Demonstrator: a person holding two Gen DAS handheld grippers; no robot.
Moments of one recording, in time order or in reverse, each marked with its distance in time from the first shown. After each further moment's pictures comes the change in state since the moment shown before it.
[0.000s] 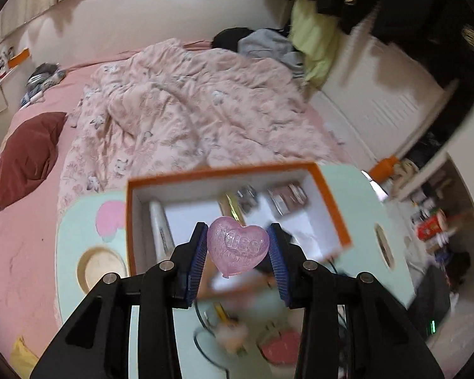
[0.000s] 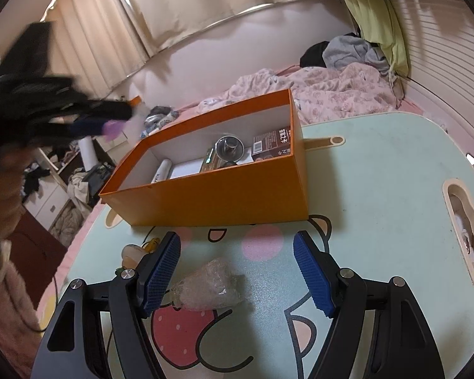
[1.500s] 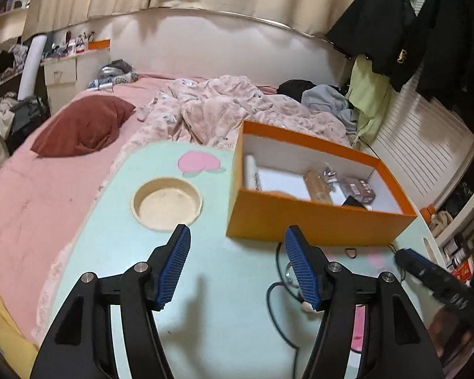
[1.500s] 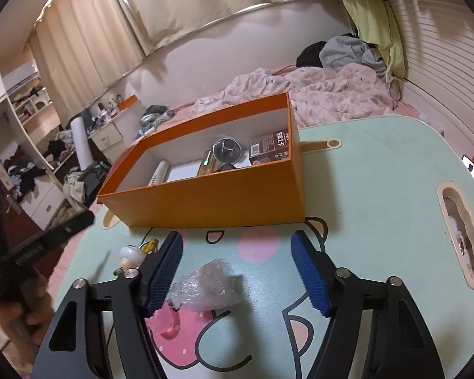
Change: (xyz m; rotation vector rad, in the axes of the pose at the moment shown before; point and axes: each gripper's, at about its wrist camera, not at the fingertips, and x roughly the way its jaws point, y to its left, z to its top) left arm 0.001 0.072 -0.128 -0.246 -0.296 0.187; right arm -0.003 0.004 0.008 0.003 0.024 -0.019
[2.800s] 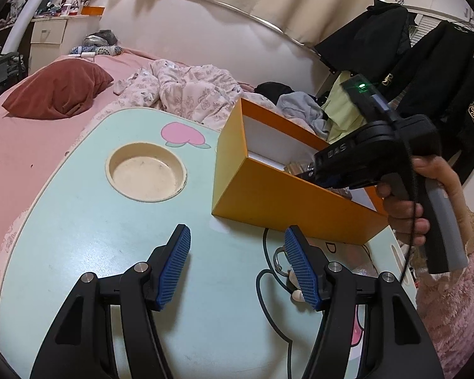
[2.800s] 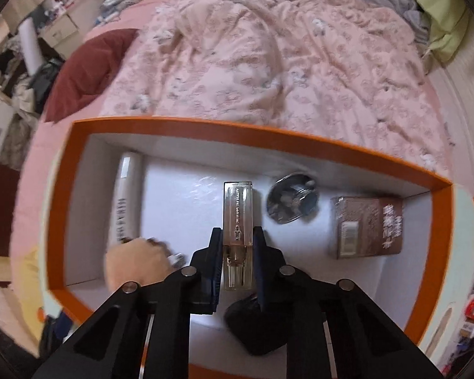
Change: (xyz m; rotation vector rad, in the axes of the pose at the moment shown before) left arm 0.012 0.026 -0.021 -0.124 0.011 -0.207; right arm 0.164 0.069 0.111 -0.122 0.590 -0.194
